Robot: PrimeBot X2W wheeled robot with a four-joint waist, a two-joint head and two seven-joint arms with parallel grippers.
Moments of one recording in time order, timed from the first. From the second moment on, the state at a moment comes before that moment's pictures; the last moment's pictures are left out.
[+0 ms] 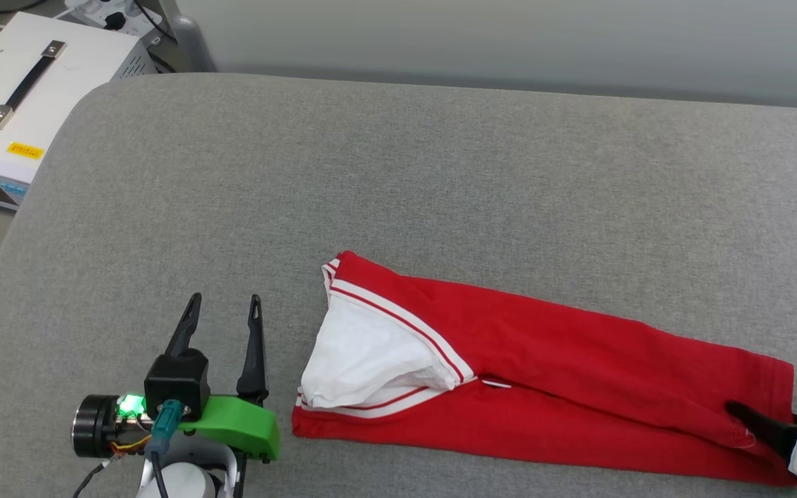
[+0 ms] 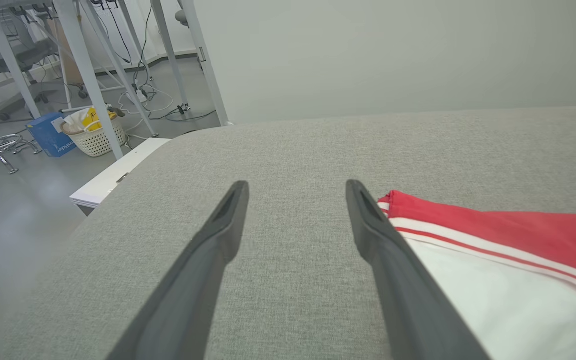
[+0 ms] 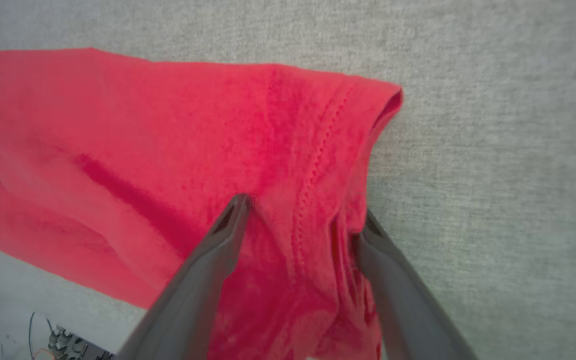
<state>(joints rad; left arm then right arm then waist) -0.13 0.40 -0.47 0.09 -0.40 0.37 -0.26 -0.09 -0.63 0.22 0.30 0.99 0.13 0.52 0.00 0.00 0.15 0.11</state>
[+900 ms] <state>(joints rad) -0.01 0.17 -0.19 0.10 -0.10 0.13 -0.26 -0.13 -0.78 0.28 0.50 1.08 0.13 0.36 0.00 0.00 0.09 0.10</state>
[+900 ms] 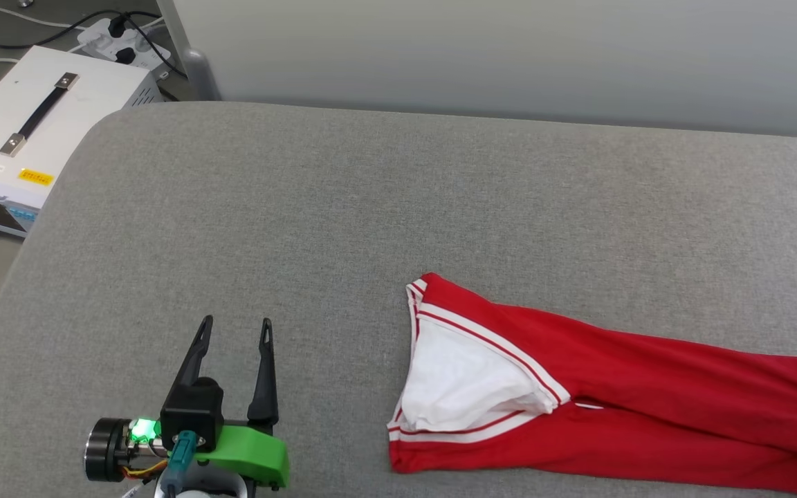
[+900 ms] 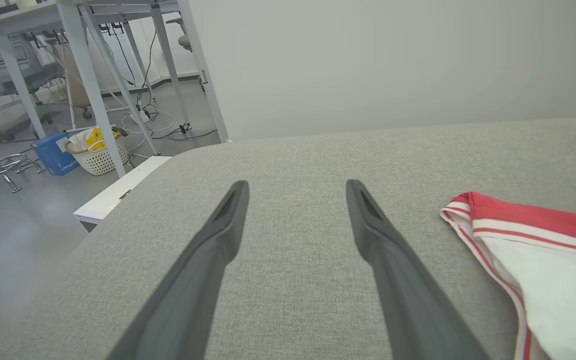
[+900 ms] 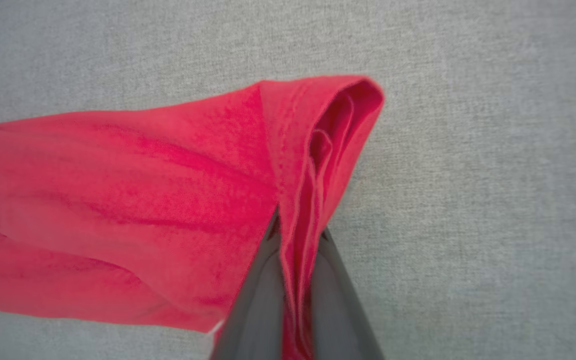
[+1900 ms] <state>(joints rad) 0.02 0.12 -0.16 0.12 -0.03 0.08 -0.26 -0.33 -0.52 0.49 0.08 1.00 0.13 0.63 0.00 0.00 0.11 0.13</state>
